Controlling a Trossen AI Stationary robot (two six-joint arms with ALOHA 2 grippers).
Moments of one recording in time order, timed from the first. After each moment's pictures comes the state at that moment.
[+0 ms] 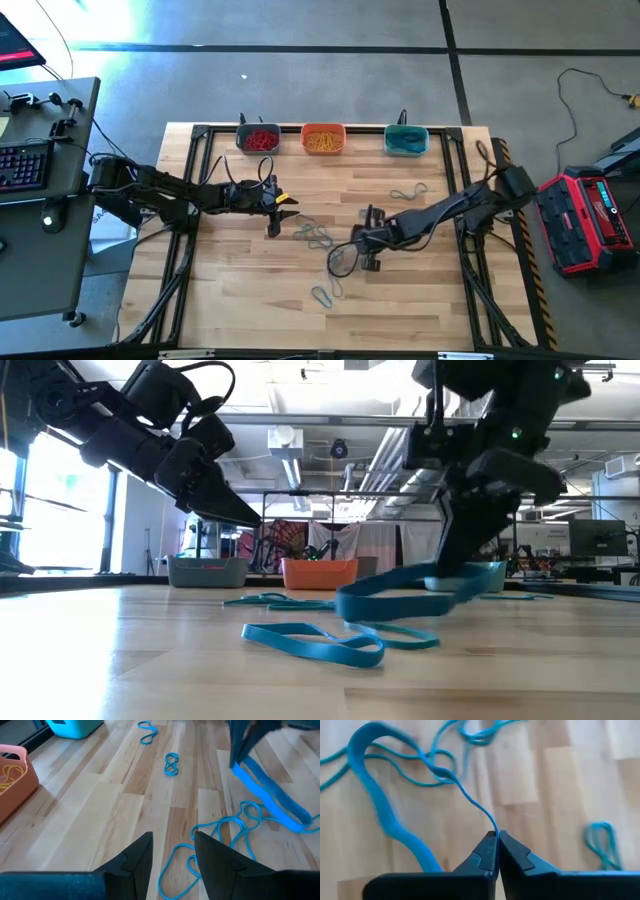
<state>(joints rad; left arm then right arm) 0.06 1.35 0.41 0.47 -0.06 -0.03 0.28 1.67 0.93 -0.41 0.23 0.34</state>
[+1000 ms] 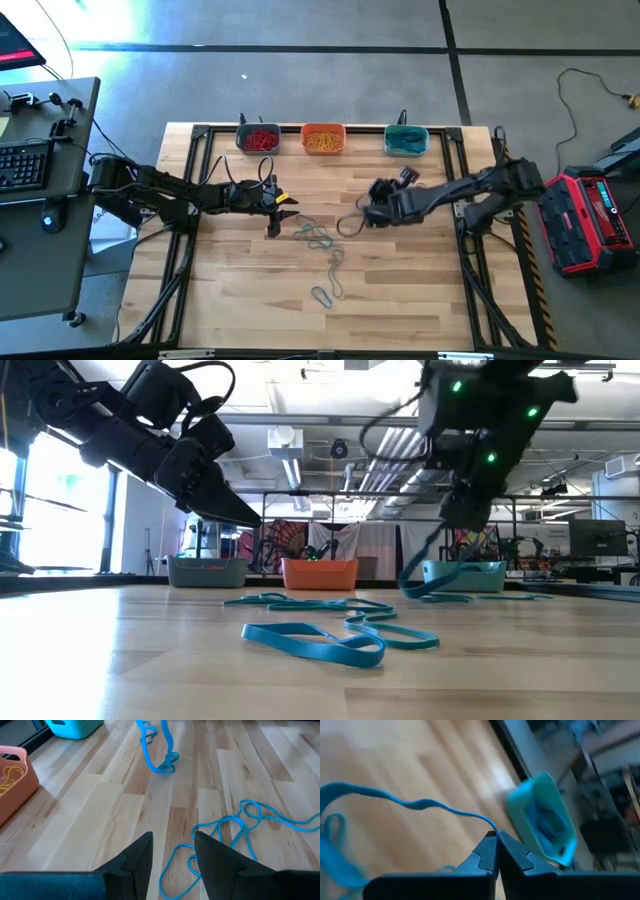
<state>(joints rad) 0.06 1.35 0.41 0.47 -0.06 -0.02 0.10 1.57 0.93 -0.84 0.91 0.54</state>
